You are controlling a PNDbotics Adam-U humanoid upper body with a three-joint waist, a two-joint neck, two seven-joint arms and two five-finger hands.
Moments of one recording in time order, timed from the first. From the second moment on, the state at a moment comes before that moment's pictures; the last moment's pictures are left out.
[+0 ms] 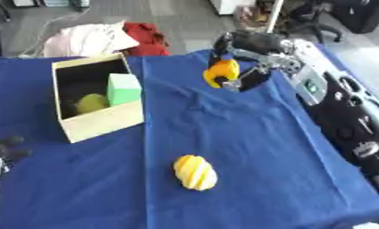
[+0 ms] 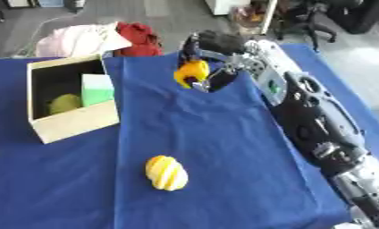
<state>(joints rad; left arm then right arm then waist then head) -0.12 0.19 -0.02 -1.74 0.04 -0.03 -0.04 -1.00 -0.46 0.22 -1.14 0.74 -0.64 0.28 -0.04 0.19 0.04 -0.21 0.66</state>
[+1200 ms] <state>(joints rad) -0.21 0.18 -0.11 -1.76 0.07 -0.04 -0.13 -1.14 -0.15 -0.01 -0.78 1.20 -0.44 -0.11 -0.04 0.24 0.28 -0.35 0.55</state>
